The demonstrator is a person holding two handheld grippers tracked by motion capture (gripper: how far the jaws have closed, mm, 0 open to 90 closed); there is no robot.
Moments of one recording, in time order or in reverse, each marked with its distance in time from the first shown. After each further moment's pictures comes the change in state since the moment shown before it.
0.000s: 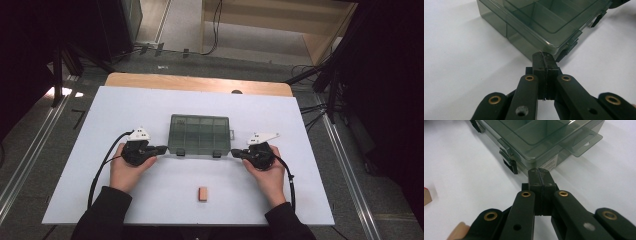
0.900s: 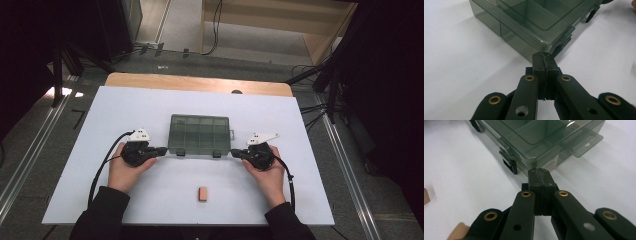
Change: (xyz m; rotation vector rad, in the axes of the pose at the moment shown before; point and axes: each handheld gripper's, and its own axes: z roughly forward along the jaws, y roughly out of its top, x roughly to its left) left arm -0.001 0.001 -0.002 0.016 -0.026 0.029; right arm 0.001 0.000 0.001 -0.002 -0.007 -0.006
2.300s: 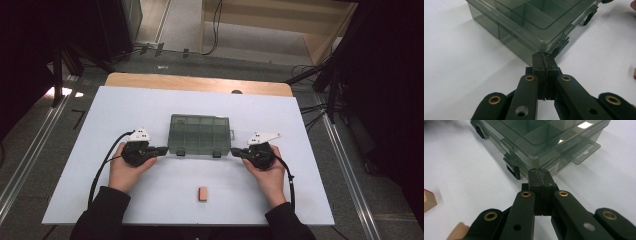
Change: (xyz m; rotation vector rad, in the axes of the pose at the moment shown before) left arm -0.002 0.001 -0.001 -0.022 -0.006 -0.005; right arm 0.002 0.003 -0.005 -0.032 0.004 -0.002
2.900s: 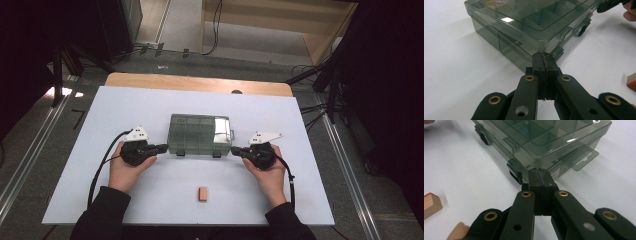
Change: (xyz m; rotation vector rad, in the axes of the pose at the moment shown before) left arm -0.002 0.003 -0.006 -0.066 -0.002 0.011; right arm 0.002 0.003 -0.004 -0.034 0.005 -0.005
